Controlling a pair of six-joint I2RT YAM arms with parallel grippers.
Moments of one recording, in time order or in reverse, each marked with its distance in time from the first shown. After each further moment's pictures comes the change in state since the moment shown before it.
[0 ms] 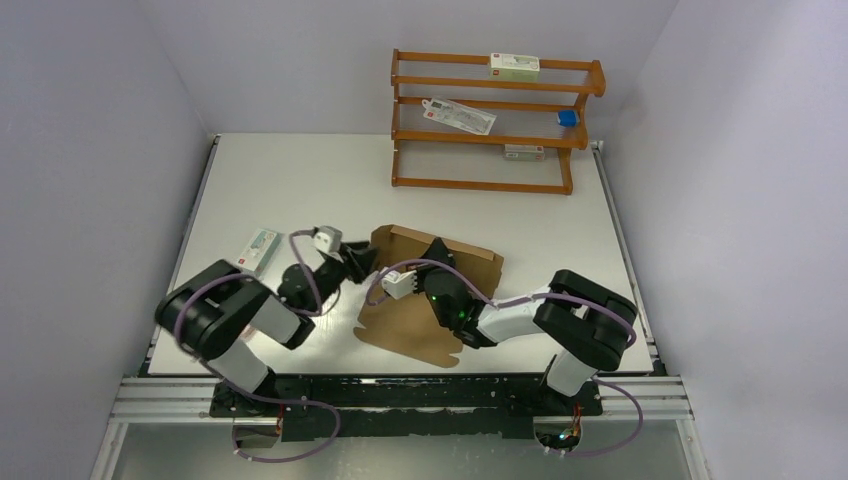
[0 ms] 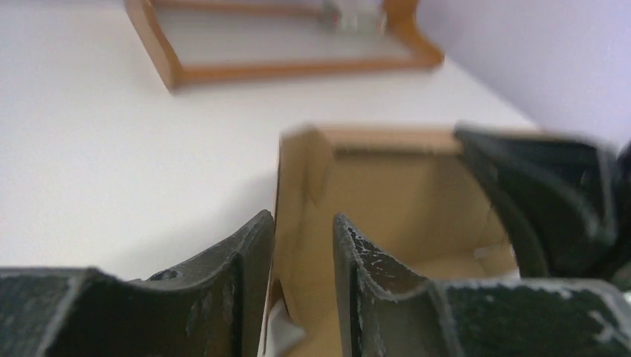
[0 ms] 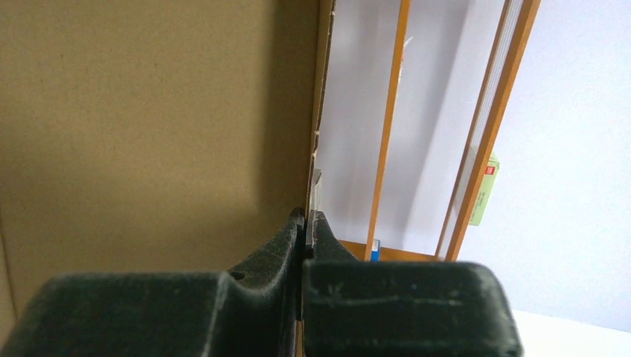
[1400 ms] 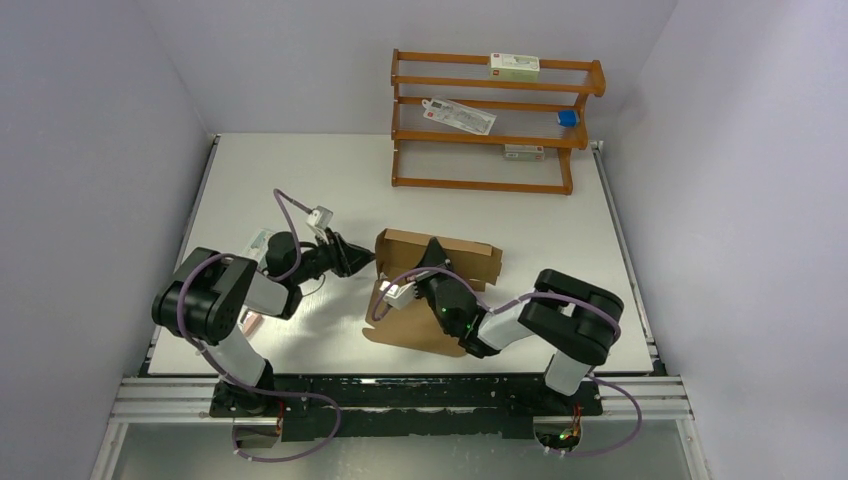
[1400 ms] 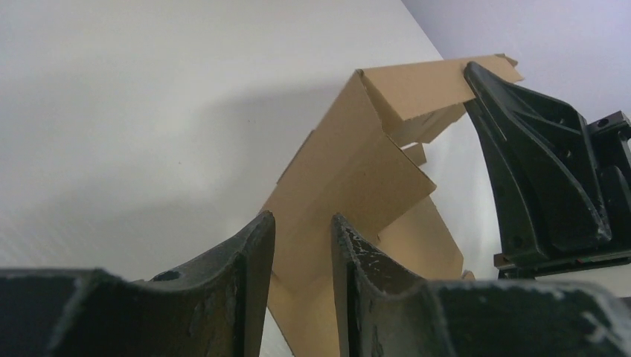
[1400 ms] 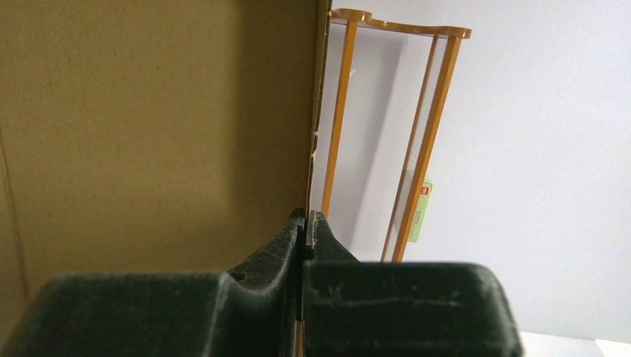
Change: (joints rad) left arm 0.347 -0.009 0.153 -0.327 0.662 -0.235; right arm 0.023 0.057 -0.098 0.312 -0.059 -0.232
